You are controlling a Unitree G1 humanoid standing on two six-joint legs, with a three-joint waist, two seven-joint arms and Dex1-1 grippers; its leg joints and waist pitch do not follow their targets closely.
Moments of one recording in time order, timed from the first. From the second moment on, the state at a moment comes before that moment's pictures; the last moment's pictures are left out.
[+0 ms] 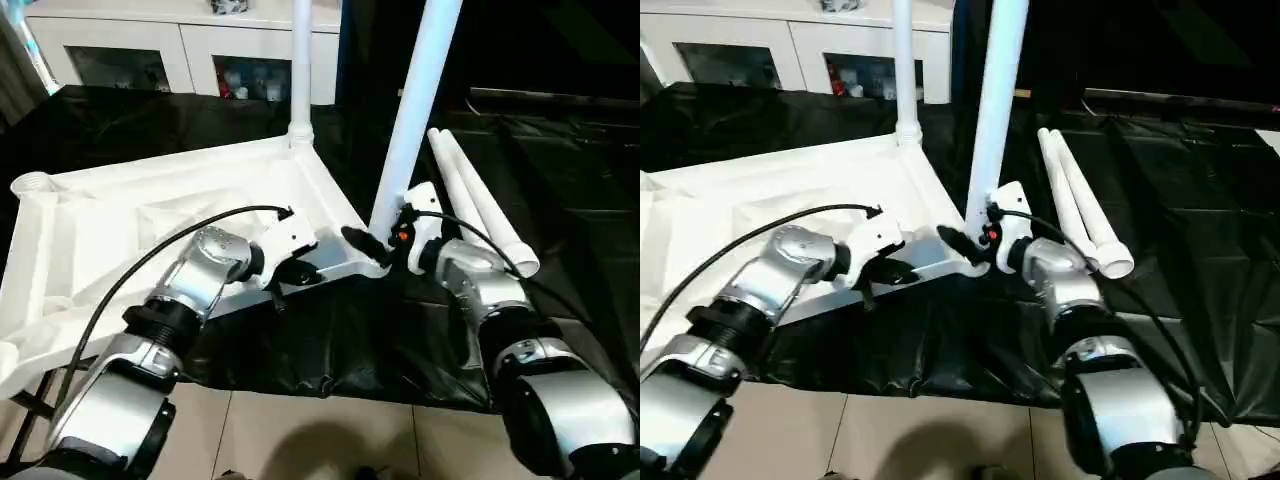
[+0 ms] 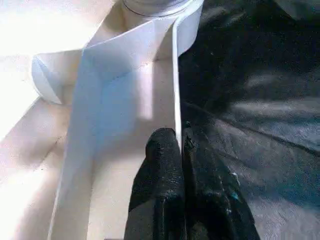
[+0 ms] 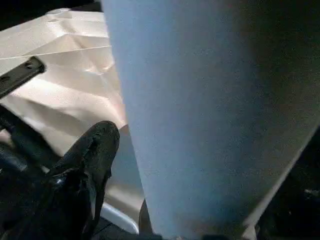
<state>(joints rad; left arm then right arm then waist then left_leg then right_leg) -0.75 0.33 -0.31 0.69 0.13 0.22 -1.08 -0.80 -0.19 0.01 1.03 0.13 -0.01 0.88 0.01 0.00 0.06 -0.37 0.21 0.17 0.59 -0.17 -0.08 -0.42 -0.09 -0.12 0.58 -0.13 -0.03</state>
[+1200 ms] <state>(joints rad) -0.76 0.33 -0.31 0.76 0.14 0.14 -1.09 -0.69 -0.14 0.00 0.95 0.10 0.02 0.74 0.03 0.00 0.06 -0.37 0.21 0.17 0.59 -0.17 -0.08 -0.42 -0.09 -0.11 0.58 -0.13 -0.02</state>
